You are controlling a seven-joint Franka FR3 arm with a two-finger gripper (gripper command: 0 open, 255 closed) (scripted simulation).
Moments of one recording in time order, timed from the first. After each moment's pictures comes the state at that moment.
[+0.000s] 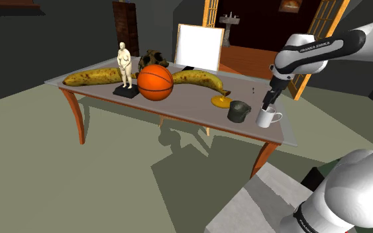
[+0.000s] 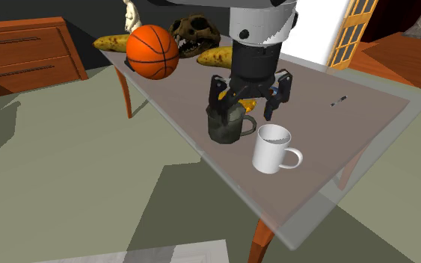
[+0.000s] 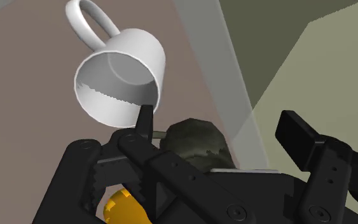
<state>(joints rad) -0.07 -0.30 -0.58 -2.35 -0.18 2.15 -0.60</state>
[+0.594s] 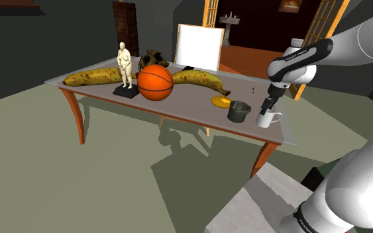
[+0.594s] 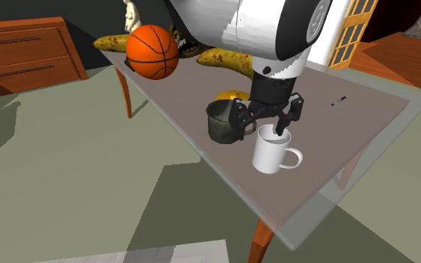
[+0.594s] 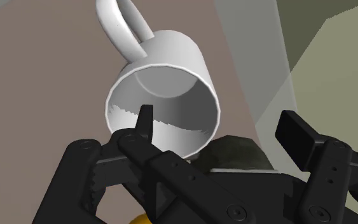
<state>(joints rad) -0.05 -0.09 -0.69 -2.30 -0.03 2.29 -0.76</state>
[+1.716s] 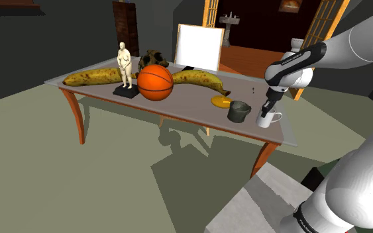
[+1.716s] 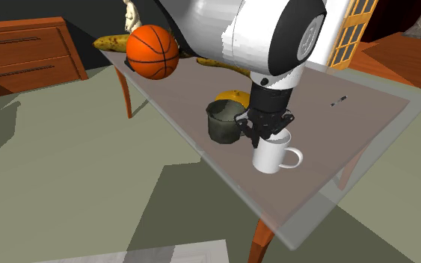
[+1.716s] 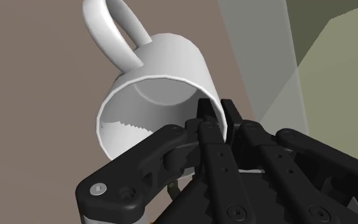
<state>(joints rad) -0.05 -0.05 -0.69 -2.32 0.01 2.34 -0.79</state>
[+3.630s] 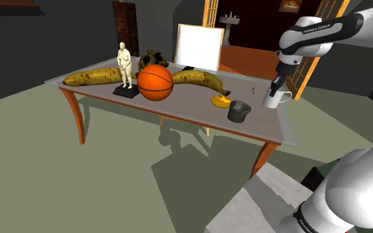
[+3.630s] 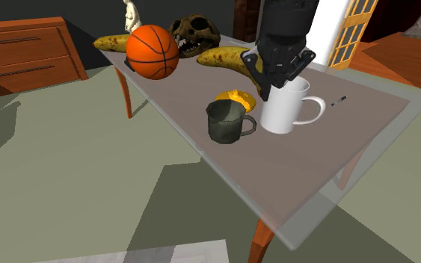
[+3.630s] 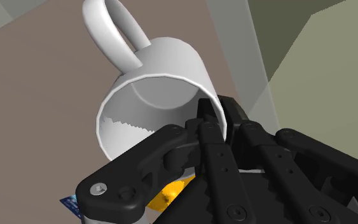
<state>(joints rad) -0.06 -0.22 -0.64 -2.12 -0.10 2.00 -0.69</state>
